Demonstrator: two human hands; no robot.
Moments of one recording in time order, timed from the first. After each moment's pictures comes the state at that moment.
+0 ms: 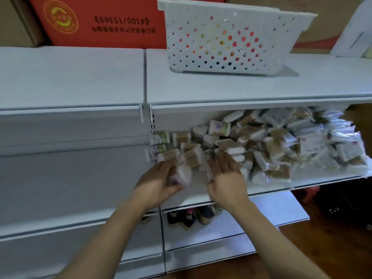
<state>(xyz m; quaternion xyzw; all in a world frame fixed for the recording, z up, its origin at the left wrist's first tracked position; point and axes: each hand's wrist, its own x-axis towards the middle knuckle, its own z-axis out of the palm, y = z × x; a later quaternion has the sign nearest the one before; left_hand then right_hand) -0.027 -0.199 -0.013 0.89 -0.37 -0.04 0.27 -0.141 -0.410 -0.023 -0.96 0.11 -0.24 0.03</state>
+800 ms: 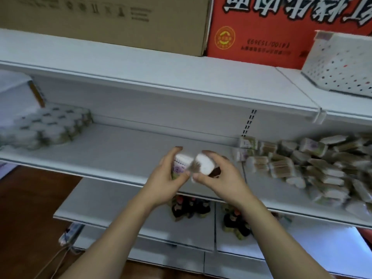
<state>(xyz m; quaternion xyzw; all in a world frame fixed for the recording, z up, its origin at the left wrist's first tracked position) -0.042 0.071 0.022 0.83 -0.19 0.01 0.52 -0.083 -0.128 0.050 -0.90 0.01 -0.05 0.43</state>
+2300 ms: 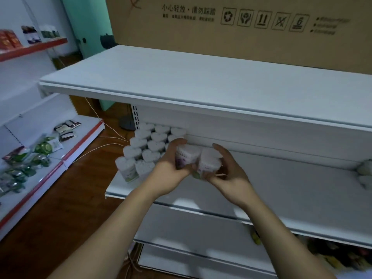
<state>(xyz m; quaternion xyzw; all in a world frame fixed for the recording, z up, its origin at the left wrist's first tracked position) 0.164 0.454 0.039 0.80 -0.18 -0.05 0.56 0.116 0.252 0.027 -0.82 0.00 -0.06 0.56</state>
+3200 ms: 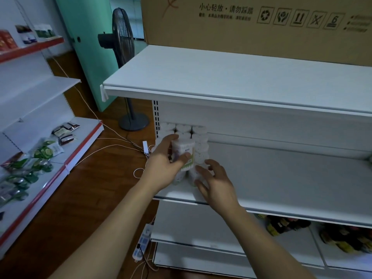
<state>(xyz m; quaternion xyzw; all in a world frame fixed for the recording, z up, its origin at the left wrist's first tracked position) 0.190 0.560 0.044 0.83 -0.13 -0.01 0.55 0.145 0.365 -0.060 -0.95 -0.08 -0.26 0.17</state>
